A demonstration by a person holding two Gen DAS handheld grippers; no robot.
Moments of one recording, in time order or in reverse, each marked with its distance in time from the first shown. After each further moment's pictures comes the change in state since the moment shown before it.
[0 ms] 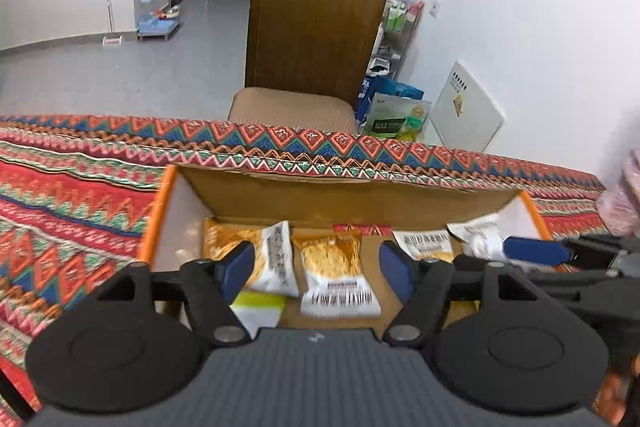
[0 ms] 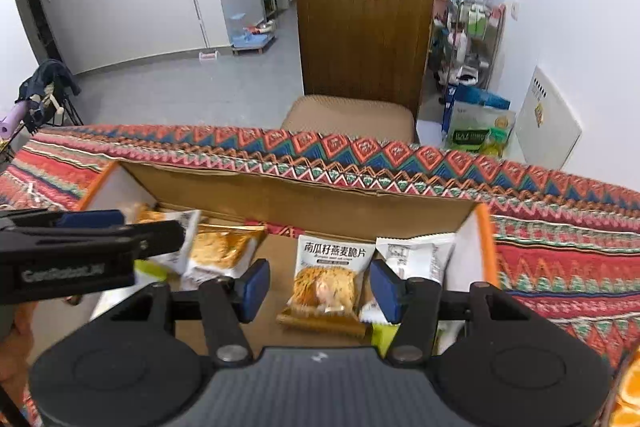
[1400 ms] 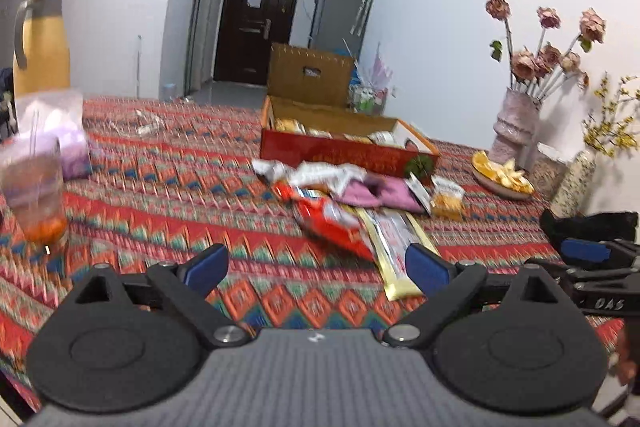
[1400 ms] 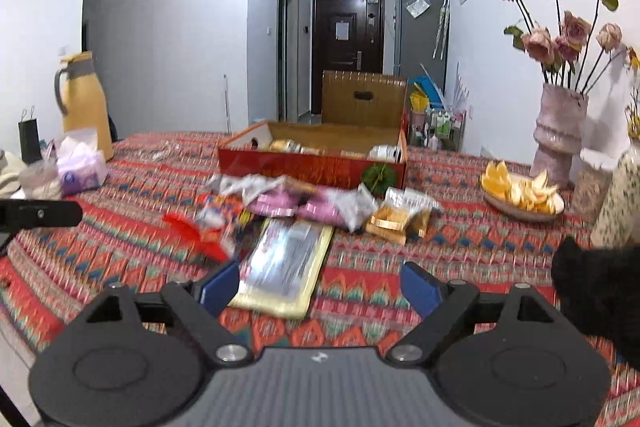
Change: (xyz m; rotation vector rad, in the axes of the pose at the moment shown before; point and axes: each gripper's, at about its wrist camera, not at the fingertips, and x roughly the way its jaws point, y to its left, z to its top) left arm -0.349 0.017 -0.400 0.019 -0.352 -0.045; right arm -0.323 0.073 -0.418 -0.075 -0.413 -0.036
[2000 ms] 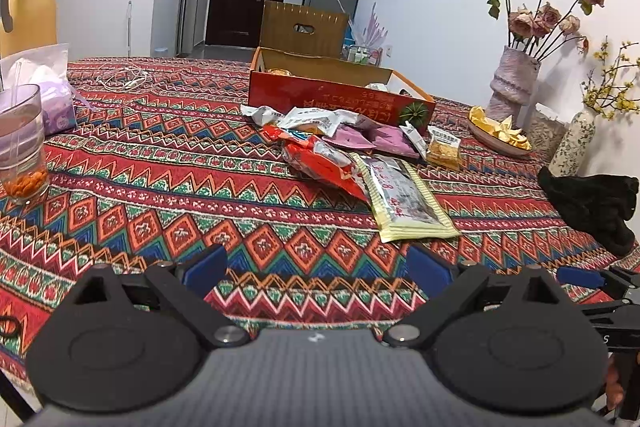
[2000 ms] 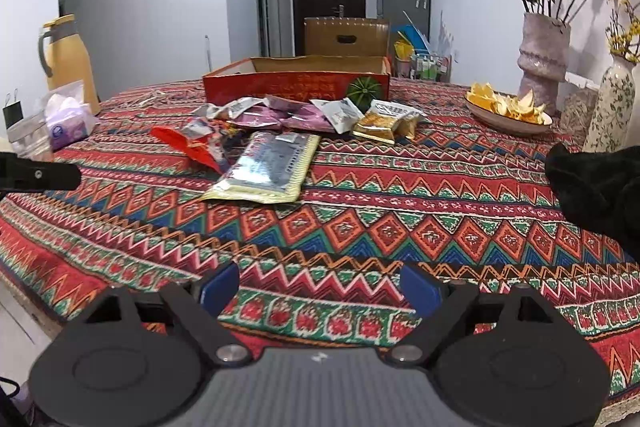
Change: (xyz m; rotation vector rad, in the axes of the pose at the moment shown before) left arm 0.022 -0.001 -0.024 0.002 0.117 -0.007; right arm 0.003 -0.005 -0.062 0.075 0.142 -0.031
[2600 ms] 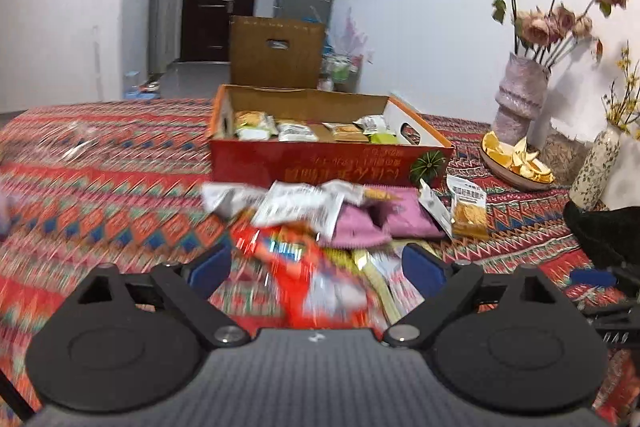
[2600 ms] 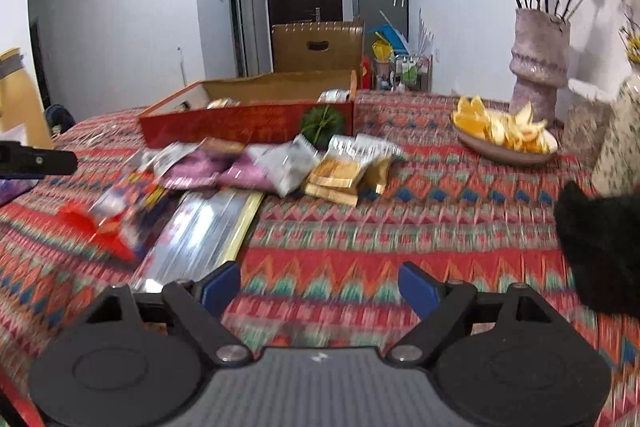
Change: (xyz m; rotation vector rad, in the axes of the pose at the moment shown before) left arm 0.128 0.000 0.110 0.108 -0.007 -0.052; right arm 0.088 -0.047 0.082 0.051 -0.018 -0.040
